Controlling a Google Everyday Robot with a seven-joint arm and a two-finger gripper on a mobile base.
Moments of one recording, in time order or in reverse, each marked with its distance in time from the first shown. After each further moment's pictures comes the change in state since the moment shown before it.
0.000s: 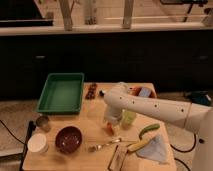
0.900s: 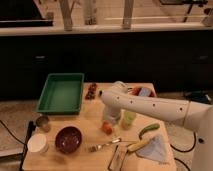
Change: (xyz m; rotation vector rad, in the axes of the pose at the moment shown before) arm 0.001 -0.002 -0.002 -0.011 0.007 -0.011
